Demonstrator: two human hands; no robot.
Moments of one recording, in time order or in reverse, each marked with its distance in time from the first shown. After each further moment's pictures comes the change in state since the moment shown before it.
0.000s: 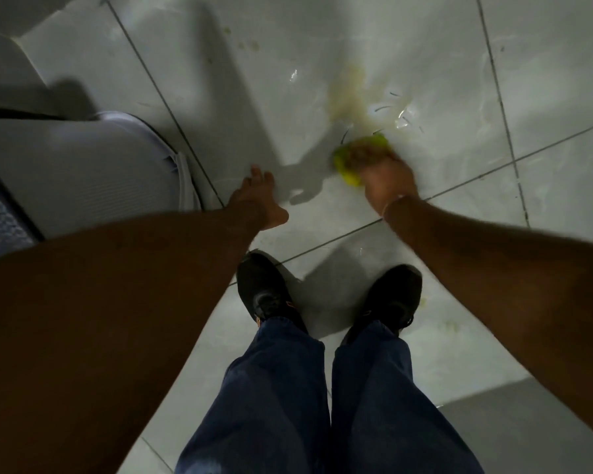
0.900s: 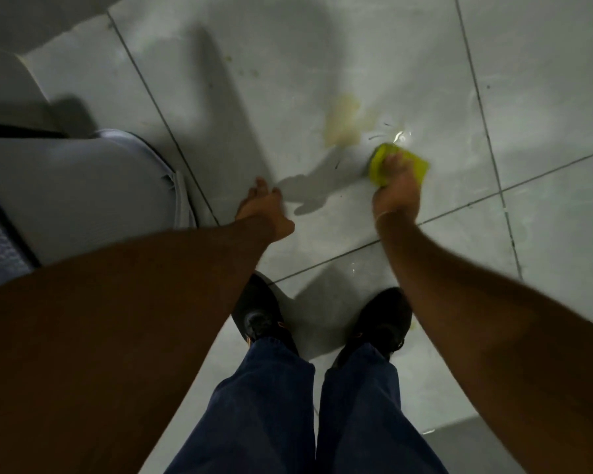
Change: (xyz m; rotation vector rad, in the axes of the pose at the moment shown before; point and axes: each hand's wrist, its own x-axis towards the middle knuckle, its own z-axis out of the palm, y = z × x) left_hand 0.000 0.027 -0.014 -0.055 0.075 -0.020; right_hand 0.008 0.010 -0.002 0.308 0.221 0.590
